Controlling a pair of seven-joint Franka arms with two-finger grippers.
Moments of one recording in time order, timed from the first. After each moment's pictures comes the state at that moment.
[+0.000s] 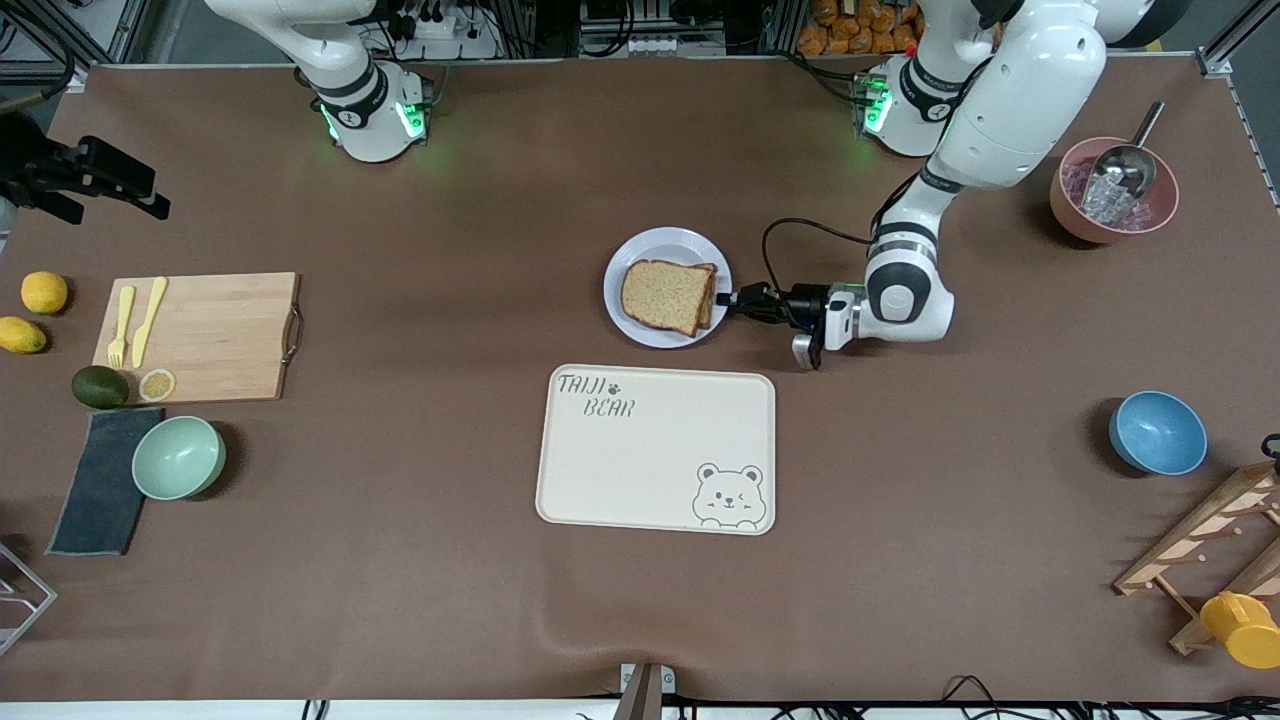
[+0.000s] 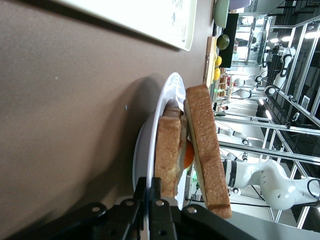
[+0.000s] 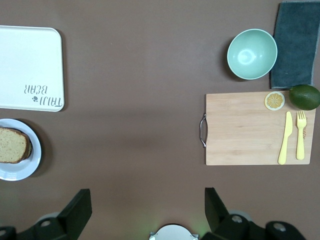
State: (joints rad) left arm -0.19 0.65 -0.15 -2.20 -1.54 1.96 1.16; right arm 0.00 -0.06 -0.02 -1.52 0.08 1.38 -0.01
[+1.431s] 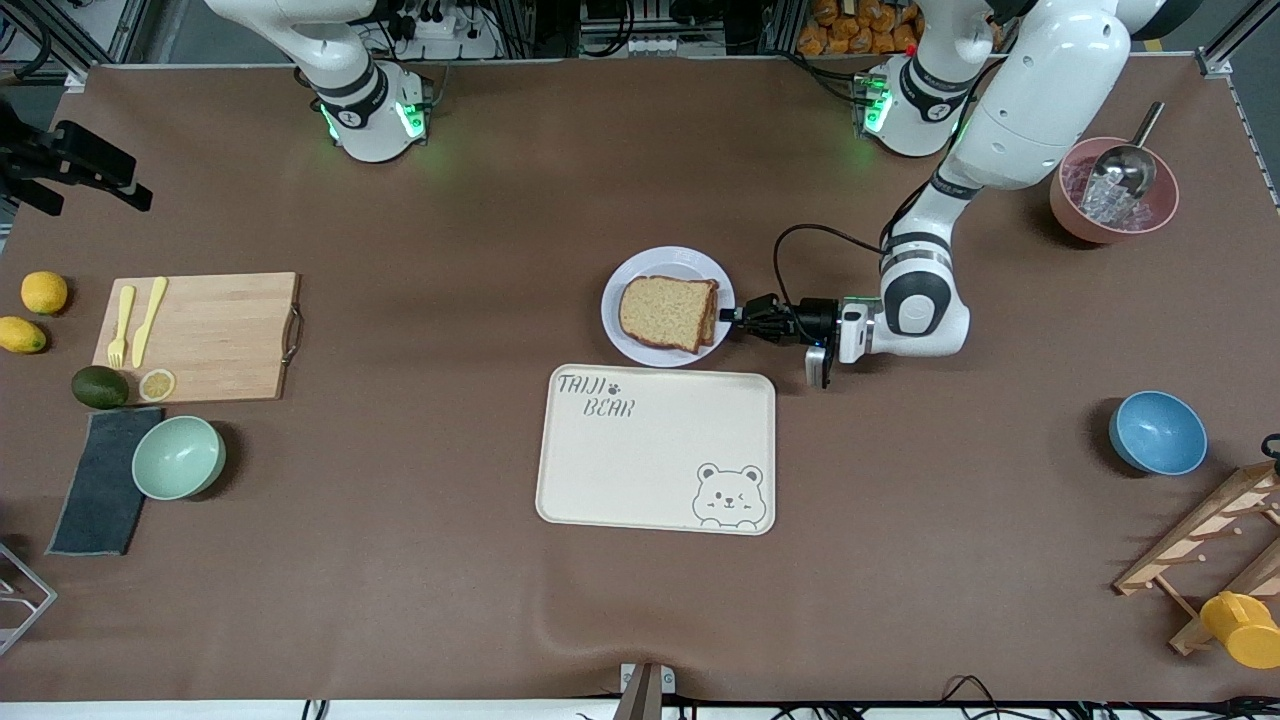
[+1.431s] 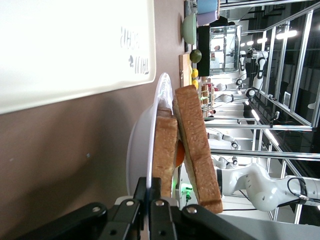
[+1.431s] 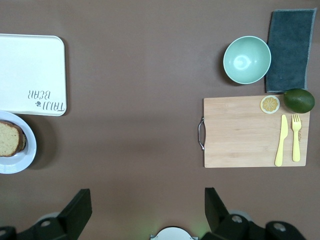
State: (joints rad) left arm -0.15 0.63 -0.16 -2.14 -1.56 1.90 1.21; right arm 0.00 -0.06 -0.02 -1.48 0.08 1.37 -0.01
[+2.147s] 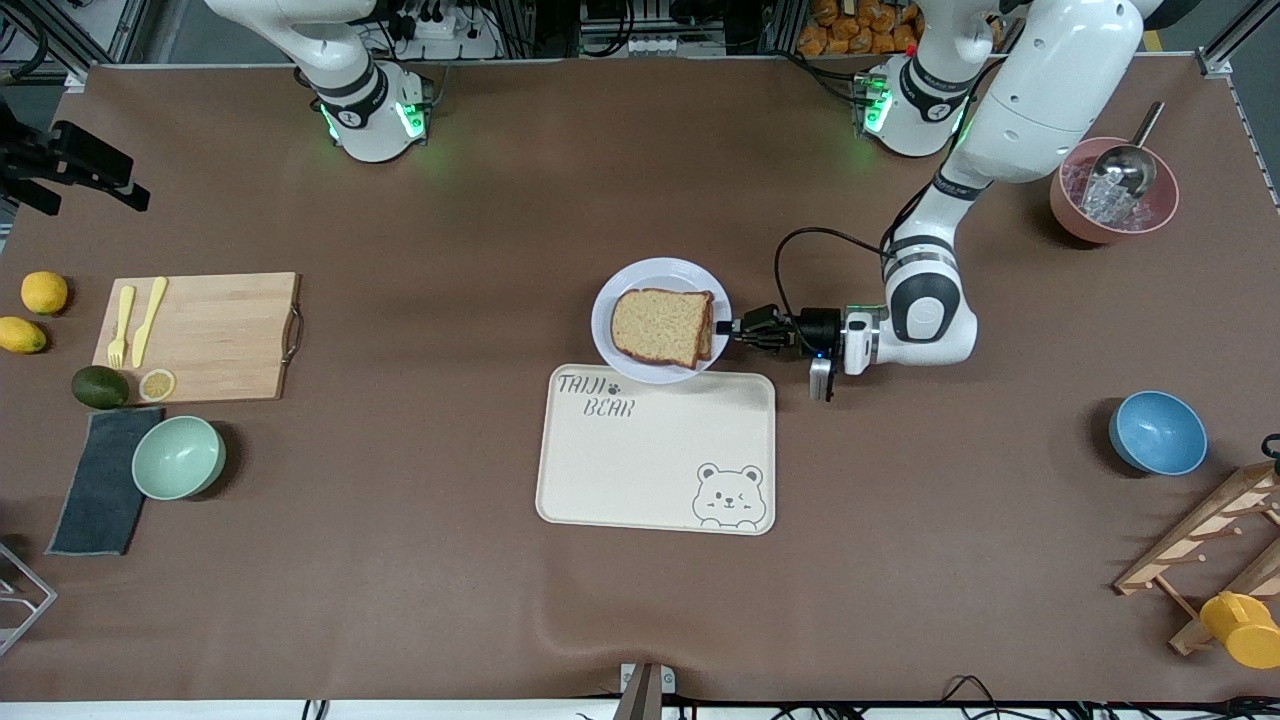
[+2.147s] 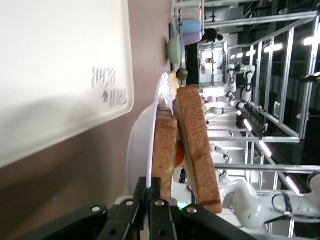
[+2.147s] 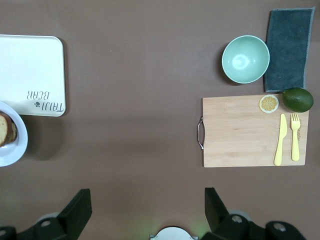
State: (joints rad) left arm -0.15 0.60 -0.17 -2.07 -1.60 1.90 1.14; right arm 0.00 -0.06 -0.03 -1.48 0.08 1.37 -0.01
